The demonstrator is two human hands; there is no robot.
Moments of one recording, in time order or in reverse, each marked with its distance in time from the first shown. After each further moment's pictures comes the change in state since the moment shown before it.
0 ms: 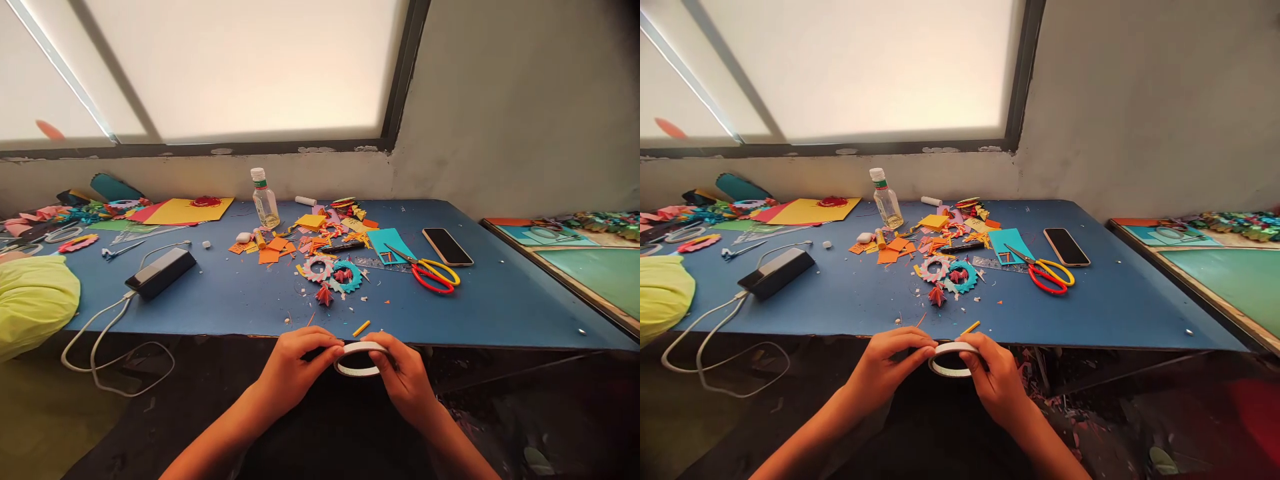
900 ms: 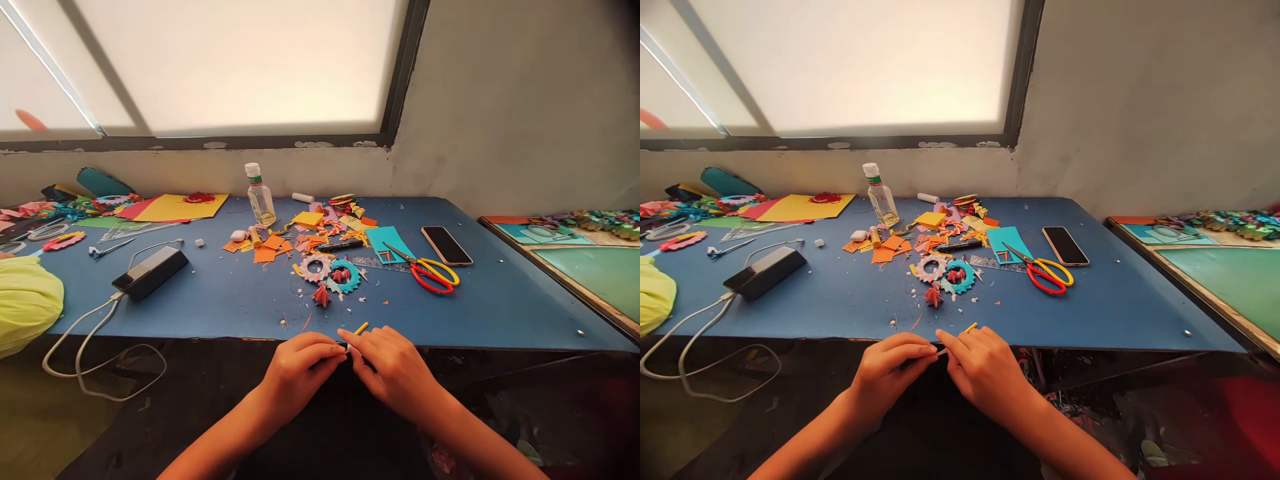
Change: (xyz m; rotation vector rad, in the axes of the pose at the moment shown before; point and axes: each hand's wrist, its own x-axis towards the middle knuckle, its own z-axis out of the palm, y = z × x) left_hand -0.002 -0.020 0.010 0.164 0.126 0.300; right_hand 0.025 -0.007 -0.009 -0.617 -0.320 -0.255
